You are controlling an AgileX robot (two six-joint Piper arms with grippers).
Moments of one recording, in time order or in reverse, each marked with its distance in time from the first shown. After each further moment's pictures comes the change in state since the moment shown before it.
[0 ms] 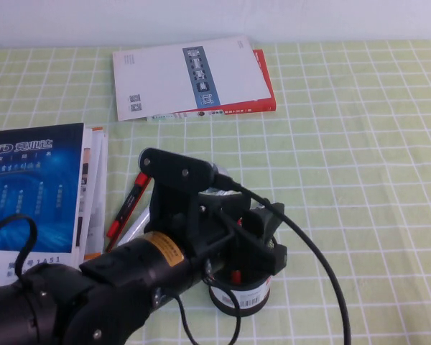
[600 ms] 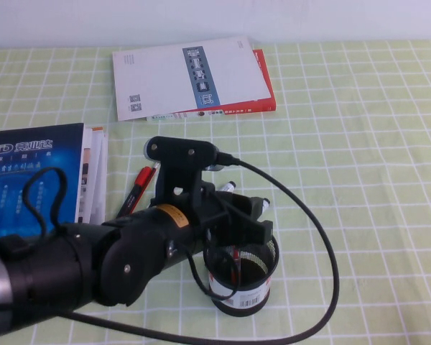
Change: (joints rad) right arm 0.000 0.000 0.000 0.000 0.000 0.000; left arm 0.131 0.149 -0.111 -0.045 0.153 0.053
